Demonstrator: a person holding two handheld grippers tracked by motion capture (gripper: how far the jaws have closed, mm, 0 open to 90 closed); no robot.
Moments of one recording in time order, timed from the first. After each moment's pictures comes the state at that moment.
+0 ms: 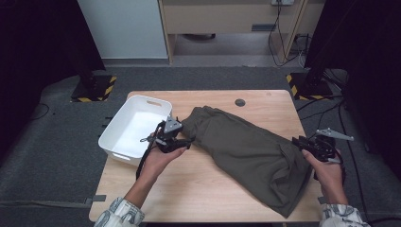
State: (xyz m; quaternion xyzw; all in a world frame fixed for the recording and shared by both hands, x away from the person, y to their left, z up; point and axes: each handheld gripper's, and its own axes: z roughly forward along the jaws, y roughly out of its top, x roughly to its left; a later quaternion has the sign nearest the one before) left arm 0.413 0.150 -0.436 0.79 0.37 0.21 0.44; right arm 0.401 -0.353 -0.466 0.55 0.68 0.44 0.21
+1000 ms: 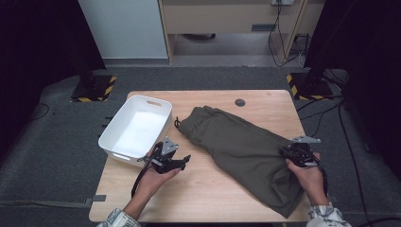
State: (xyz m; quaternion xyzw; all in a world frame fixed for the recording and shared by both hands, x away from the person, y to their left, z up) left arm 0.380 0.166 -0.487 0.81 0.37 0.20 0.40; right arm 0.407 -0.307 -0.509 0.53 0.75 0.32 0.22
